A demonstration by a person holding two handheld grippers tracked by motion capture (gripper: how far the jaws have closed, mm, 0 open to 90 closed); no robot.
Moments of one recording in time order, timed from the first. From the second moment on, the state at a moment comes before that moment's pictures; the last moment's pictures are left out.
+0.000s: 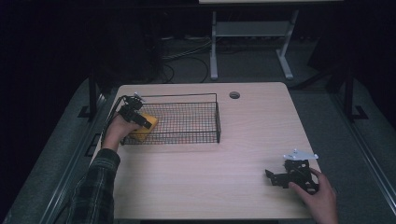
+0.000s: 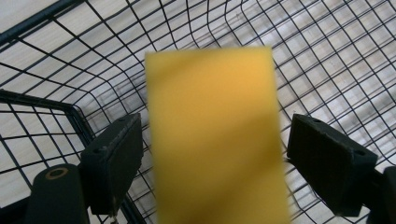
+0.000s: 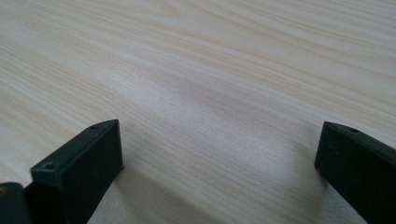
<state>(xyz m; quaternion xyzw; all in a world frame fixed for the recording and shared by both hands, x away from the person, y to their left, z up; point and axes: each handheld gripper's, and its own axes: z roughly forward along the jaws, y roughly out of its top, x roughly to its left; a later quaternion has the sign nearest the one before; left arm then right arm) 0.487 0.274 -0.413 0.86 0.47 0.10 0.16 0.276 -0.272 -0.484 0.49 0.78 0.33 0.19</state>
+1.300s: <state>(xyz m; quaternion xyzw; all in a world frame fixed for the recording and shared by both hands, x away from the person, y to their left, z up) 0.433 0.266 -0.342 0.85 0.45 0.14 0.23 0.274 -0.272 -0.484 0.49 0.78 0.33 0.19</state>
